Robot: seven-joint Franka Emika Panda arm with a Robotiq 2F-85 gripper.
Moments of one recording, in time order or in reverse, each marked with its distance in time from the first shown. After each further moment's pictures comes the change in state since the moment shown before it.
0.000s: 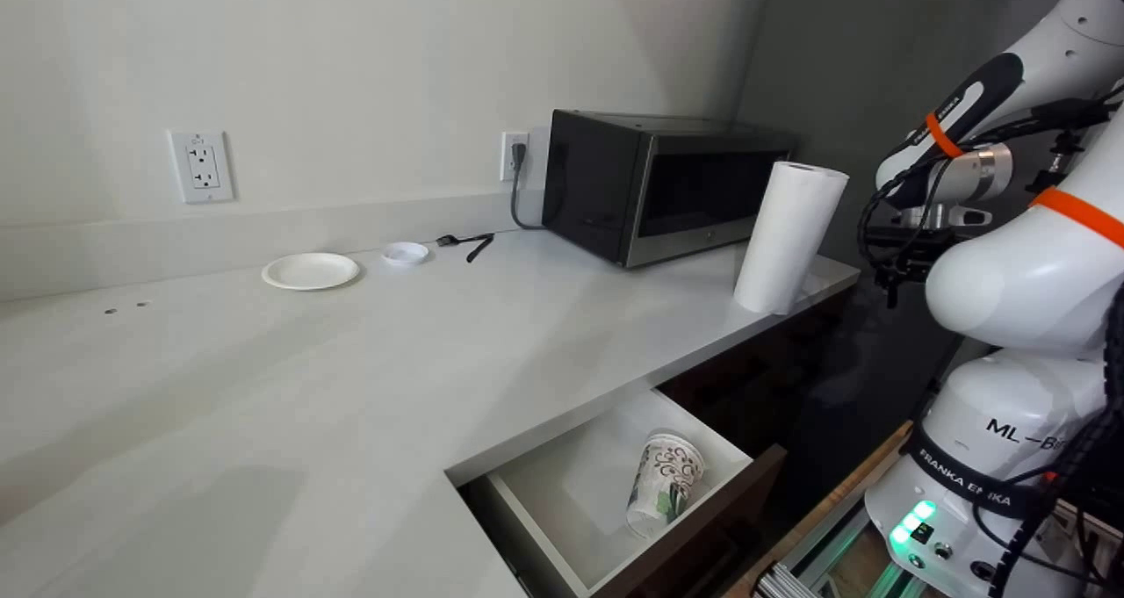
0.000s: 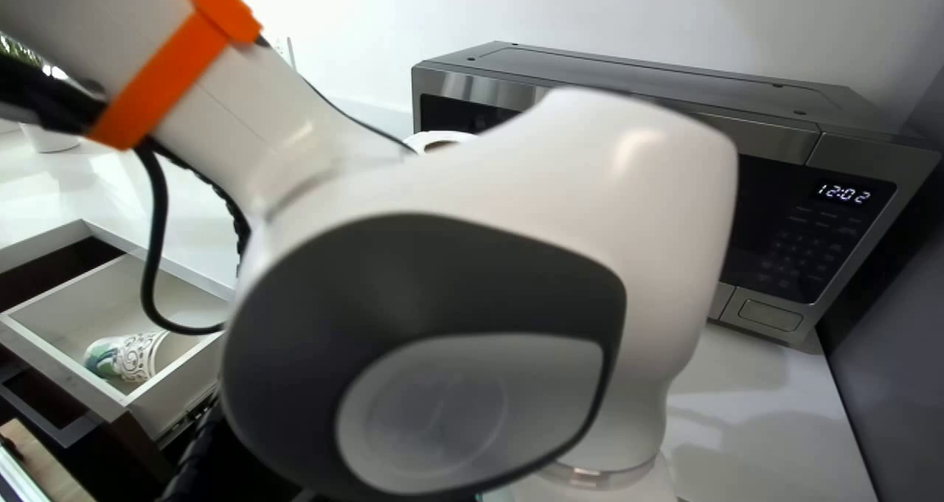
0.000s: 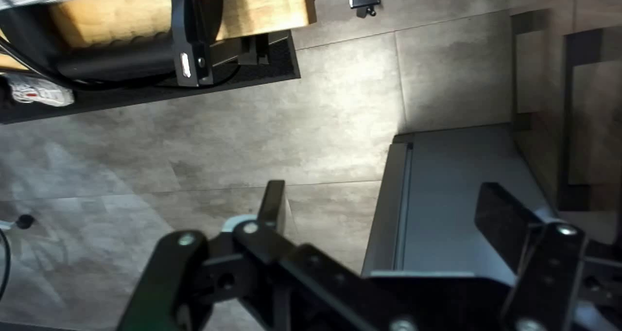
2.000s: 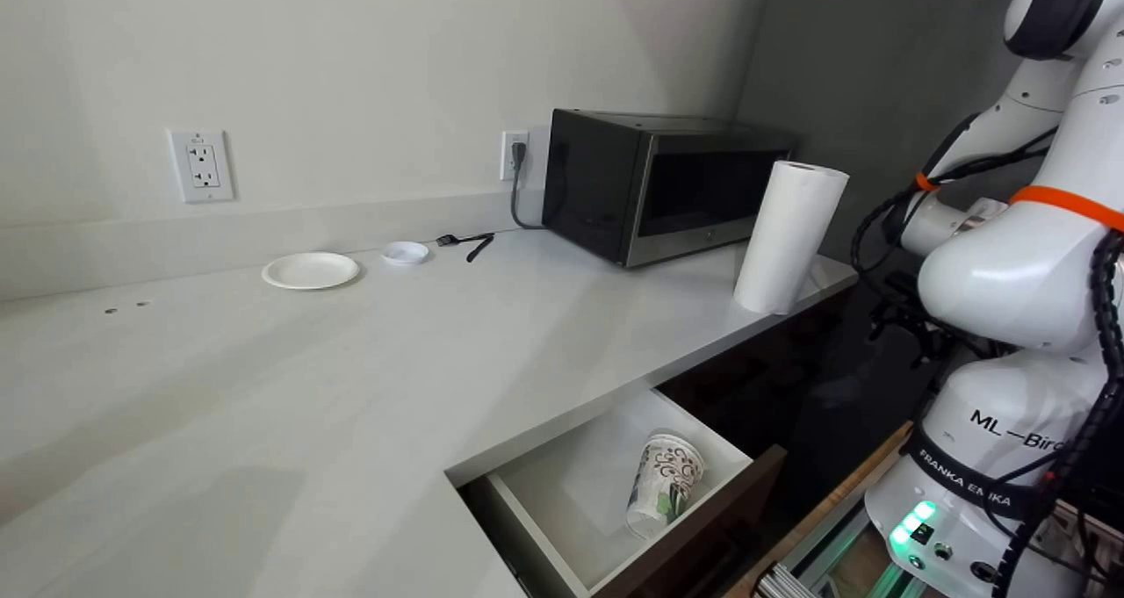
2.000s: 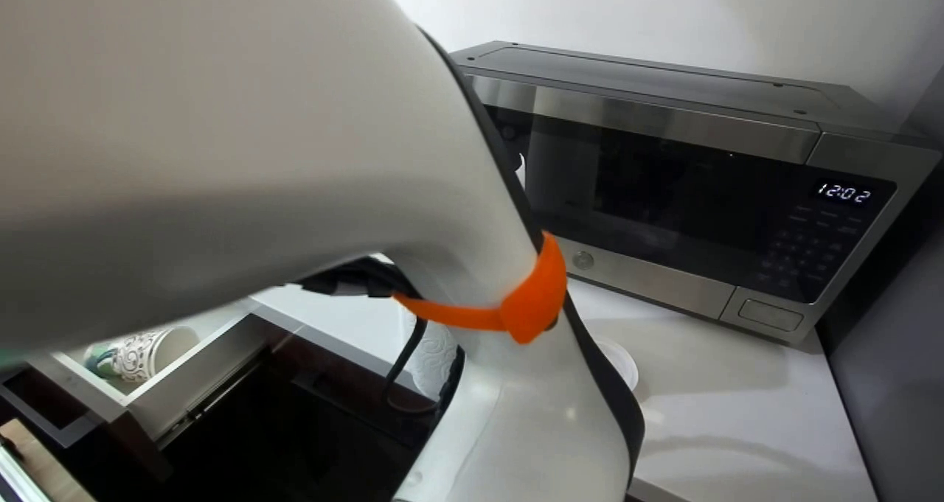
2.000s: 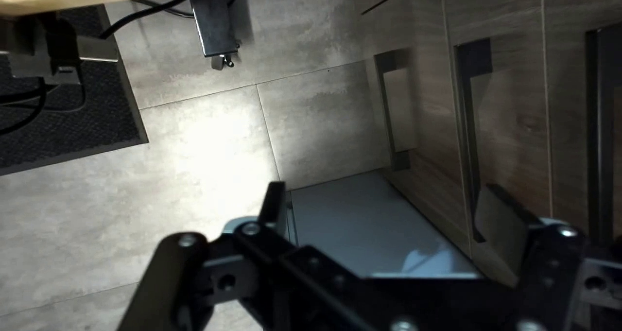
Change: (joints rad) arm -0.267 0.376 0.123 0.084 0.865 0.379 -0.863
